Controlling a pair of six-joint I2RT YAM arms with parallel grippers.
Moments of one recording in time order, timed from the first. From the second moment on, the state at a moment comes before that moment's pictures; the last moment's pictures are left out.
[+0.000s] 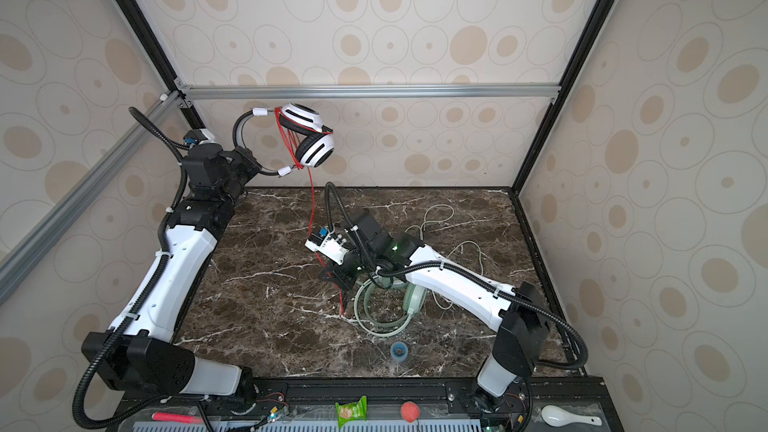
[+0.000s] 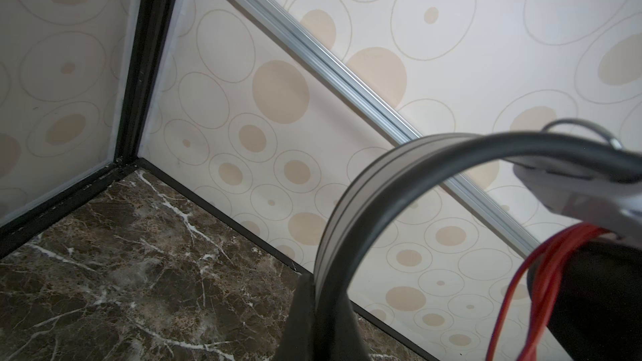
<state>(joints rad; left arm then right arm) -0.10 1.42 1.54 -0.26 -0.20 -0.69 0.92 1.62 1.51 -0.59 -0.48 -0.09</state>
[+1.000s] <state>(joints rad) -0.24 1.18 1.17 -0.52 -0.20 -0.07 0.71 1.82 2.22 -1.13 -0.17 -0.27</state>
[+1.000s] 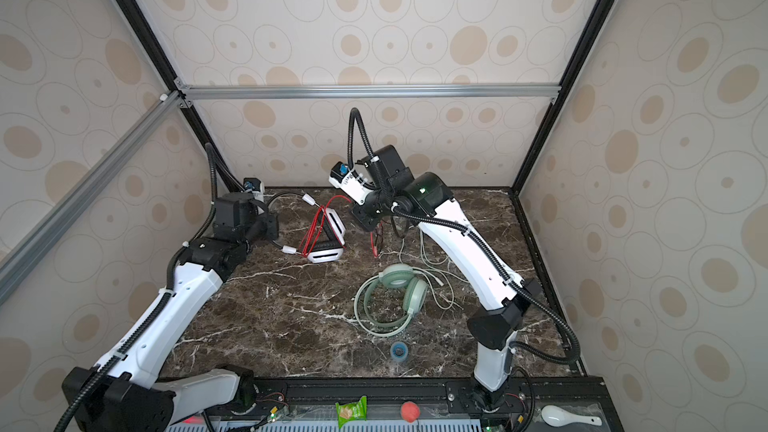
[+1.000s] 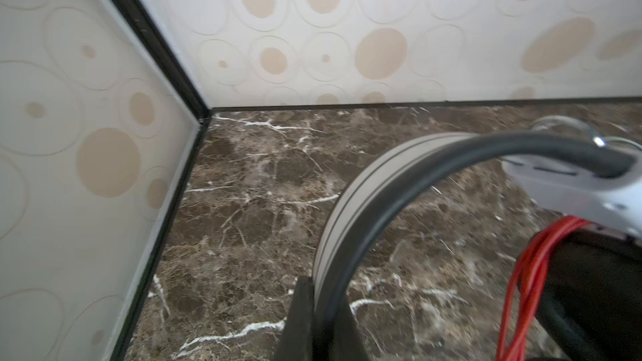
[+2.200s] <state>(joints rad) -0.24 1.15 1.34 -0.57 0.55 -0.13 0.49 1.73 1.61 -0.47 -0.62 -0.02</state>
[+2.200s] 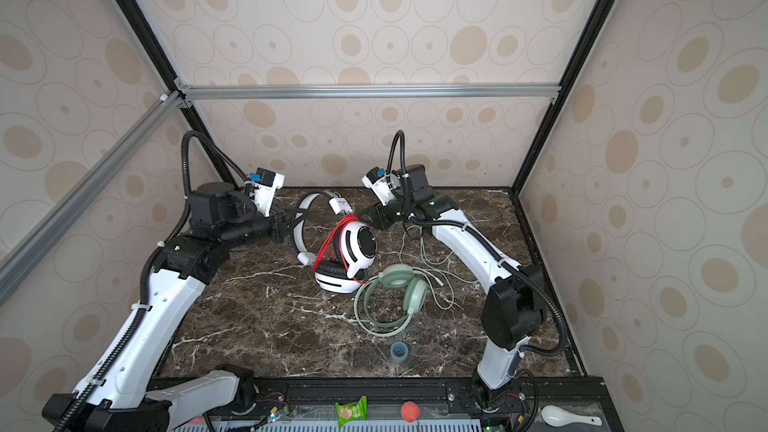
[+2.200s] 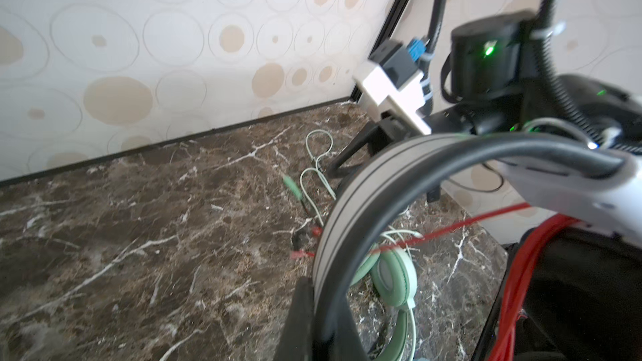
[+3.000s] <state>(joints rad) -0.24 1.19 1.54 -0.51 0.42 -0.36 0.48 1.45 1.32 -0.17 -0.85 0.21</state>
